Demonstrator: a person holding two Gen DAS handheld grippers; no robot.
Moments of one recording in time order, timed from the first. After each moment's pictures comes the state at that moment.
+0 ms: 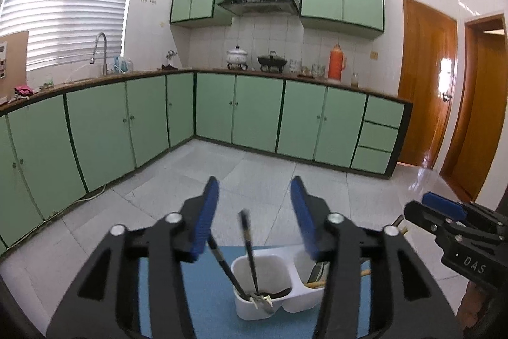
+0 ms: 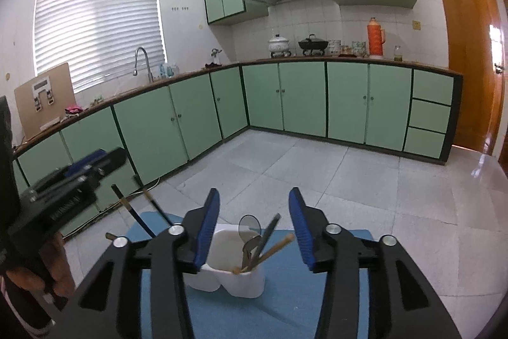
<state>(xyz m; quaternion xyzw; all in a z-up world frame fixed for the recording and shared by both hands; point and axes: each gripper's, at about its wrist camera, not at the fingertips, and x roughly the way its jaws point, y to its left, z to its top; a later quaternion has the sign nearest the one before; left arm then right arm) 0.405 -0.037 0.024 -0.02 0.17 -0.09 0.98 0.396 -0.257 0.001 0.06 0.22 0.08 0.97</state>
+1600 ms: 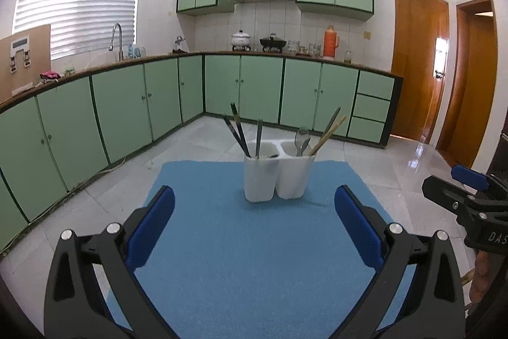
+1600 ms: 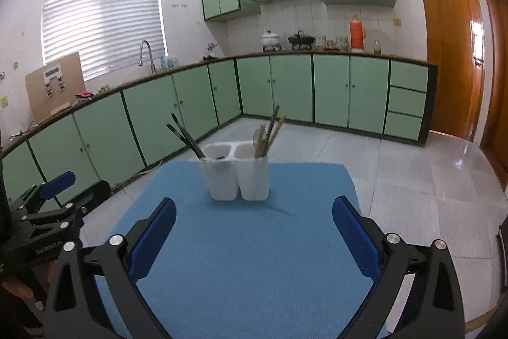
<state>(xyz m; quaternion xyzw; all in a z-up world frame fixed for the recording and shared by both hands) 0.171 -0.011 -0.005 0.00 0.21 -0.08 0.97 0.177 -0.242 -0.019 0.05 0.22 0.06 0.97</state>
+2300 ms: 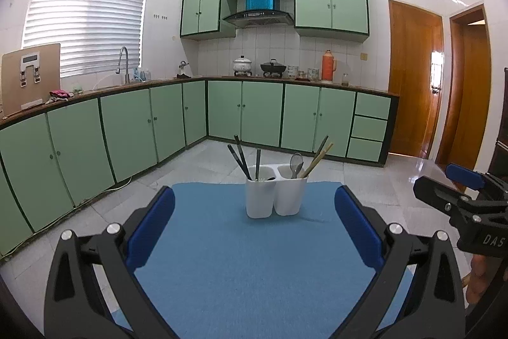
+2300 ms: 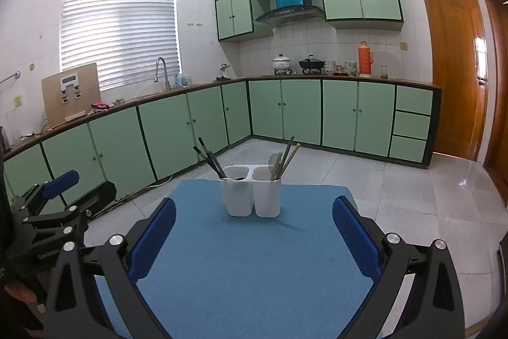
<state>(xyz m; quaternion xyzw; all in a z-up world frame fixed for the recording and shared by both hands) 0.106 -0.011 0.026 0.00 0.16 -0.07 0.99 0.126 -0.230 0.013 0.04 0.18 0.08 0.98</state>
